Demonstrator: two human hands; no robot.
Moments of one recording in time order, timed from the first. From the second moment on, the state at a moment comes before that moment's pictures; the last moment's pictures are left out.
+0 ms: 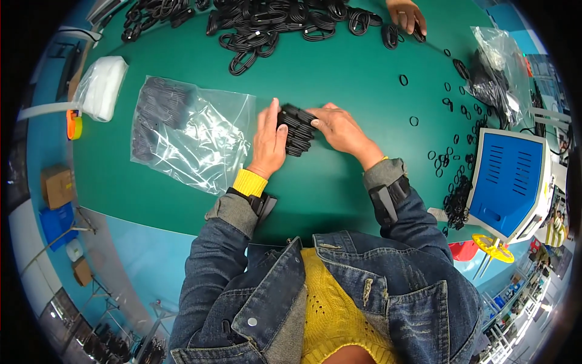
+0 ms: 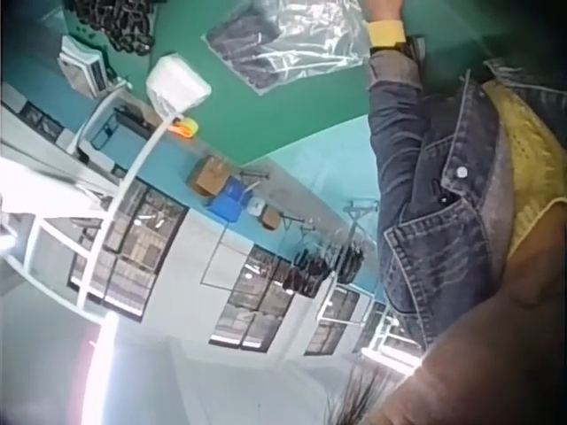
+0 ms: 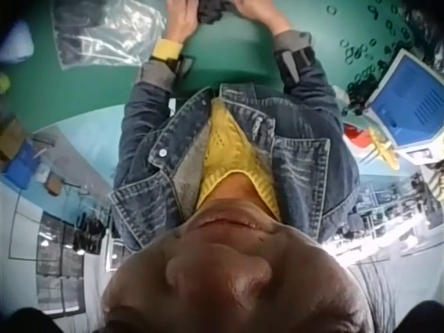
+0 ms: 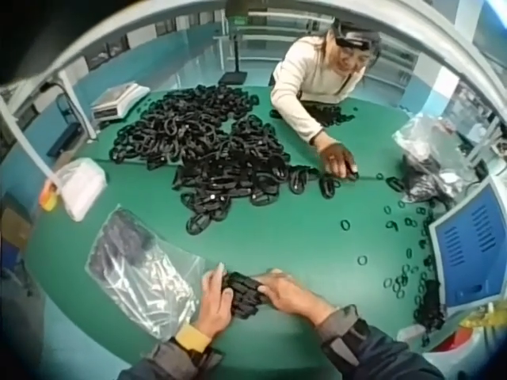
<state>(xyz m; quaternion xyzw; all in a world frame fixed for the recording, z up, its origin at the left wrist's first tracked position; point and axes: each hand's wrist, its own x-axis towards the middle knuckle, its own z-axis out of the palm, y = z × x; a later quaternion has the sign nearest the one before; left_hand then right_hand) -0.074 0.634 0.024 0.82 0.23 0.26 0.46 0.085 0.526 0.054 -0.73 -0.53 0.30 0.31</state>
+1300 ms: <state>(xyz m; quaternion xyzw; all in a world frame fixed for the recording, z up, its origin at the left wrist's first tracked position) -0.067 0.640 0.019 0.76 0.24 0.27 0.54 0.014 0.530 0.025 -0.77 -0.50 0.12 0.36</state>
